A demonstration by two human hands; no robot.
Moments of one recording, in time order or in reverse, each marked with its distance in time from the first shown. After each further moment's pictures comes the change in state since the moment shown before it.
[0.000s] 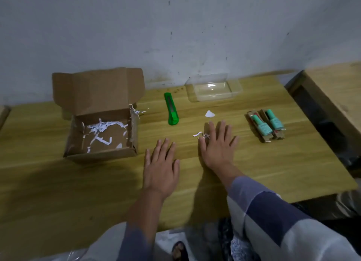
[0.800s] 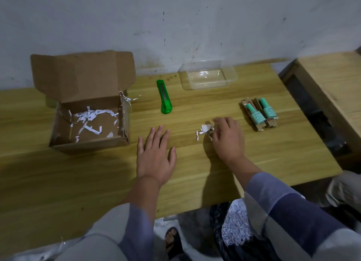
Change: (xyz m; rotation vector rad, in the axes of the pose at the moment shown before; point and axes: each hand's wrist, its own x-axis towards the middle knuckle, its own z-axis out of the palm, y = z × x) left_hand 0.004 0.006 -0.001 0.018 0.019 -0.032; right_hand -0.009 0.035 -0.029 0.170 0.251 -0.122
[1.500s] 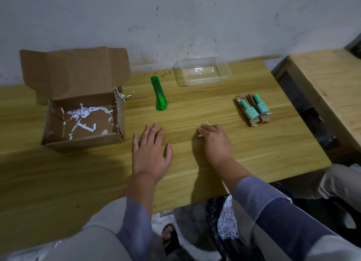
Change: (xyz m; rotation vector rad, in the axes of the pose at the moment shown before) left_hand -0.001 0.000 -0.001 -0.014 0.016 -0.002; right_hand -0.020 -0.019 -0.006 -0.152 -0.263 -0.106
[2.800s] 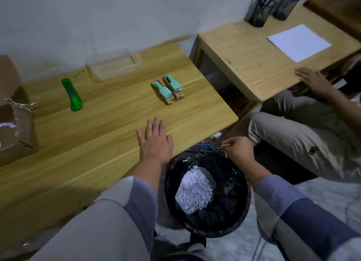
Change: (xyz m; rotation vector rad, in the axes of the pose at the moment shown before) left_hand -0.027 0.214 0.036 0.011 -0.315 0.205; right_hand -0.171 0.214 -0.066 0.420 0.020 0.889
